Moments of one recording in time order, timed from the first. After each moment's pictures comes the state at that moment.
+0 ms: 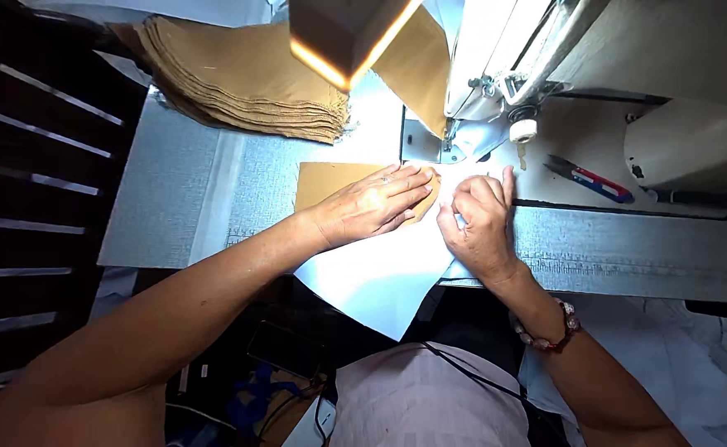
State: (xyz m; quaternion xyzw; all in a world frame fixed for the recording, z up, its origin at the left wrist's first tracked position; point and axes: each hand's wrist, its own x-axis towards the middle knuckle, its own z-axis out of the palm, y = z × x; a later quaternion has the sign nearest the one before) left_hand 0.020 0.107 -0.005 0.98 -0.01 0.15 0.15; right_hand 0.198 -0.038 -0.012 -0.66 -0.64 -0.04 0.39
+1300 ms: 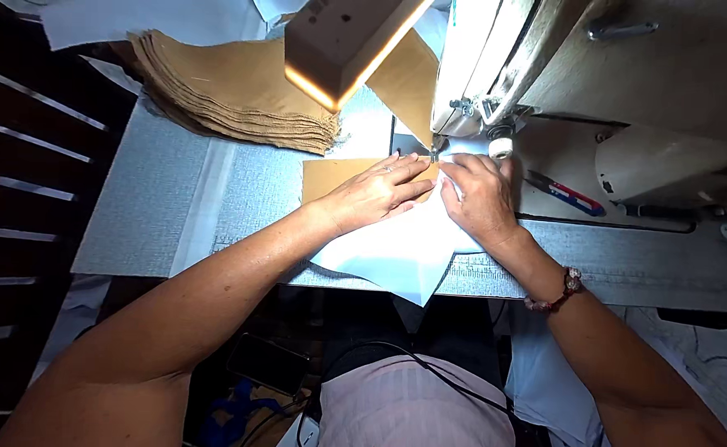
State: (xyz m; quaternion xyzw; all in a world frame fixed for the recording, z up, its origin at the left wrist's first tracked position) left_hand 0.052 0.121 -0.009 0.97 0.03 0.16 0.16; right_hand 0.243 -0.010 0.000 -0.68 -0.68 -0.04 0.25
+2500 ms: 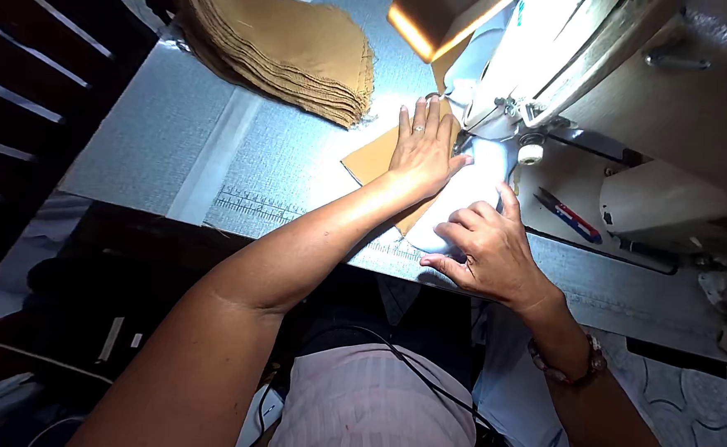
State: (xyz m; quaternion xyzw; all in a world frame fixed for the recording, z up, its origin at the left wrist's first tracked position) left_hand 0.122 0.103 0.016 0.89 0.42 0.07 0.18; right_hand 0.234 -0.055 0.024 -0.52 -0.83 -0.02 0.18
